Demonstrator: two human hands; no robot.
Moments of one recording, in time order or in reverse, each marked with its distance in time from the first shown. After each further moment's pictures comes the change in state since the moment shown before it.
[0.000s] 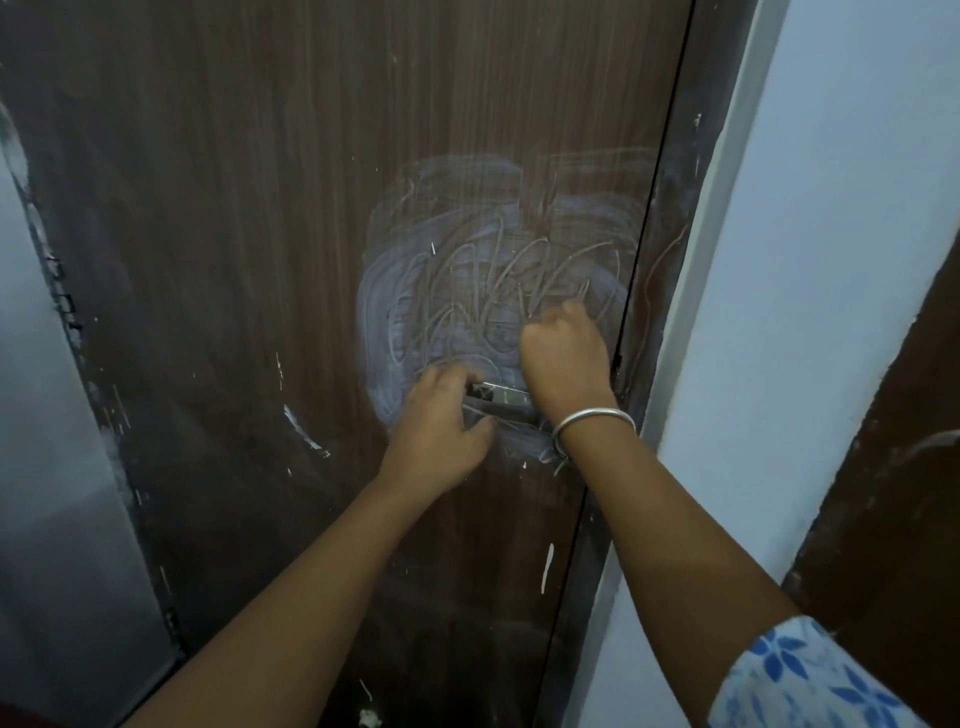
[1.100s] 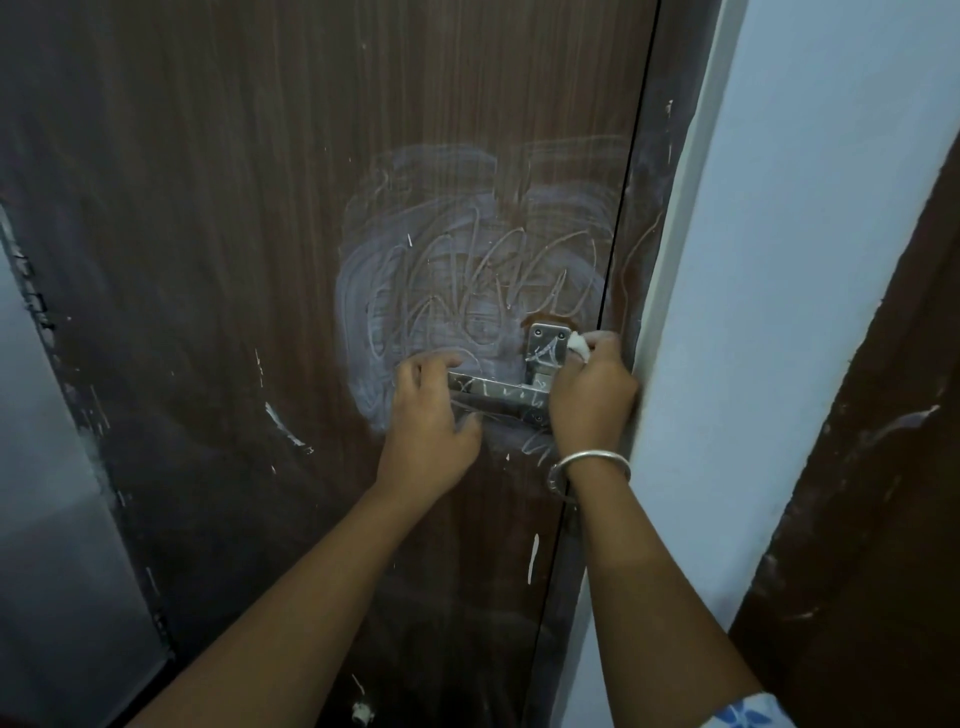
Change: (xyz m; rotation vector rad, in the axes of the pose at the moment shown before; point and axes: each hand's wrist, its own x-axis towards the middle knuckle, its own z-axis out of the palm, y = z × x) left_hand -0.007 0.002 0.019 -0.073 0.134 0.016; right_hand -0.044 0.019 0.029 0.660 0.422 0.677
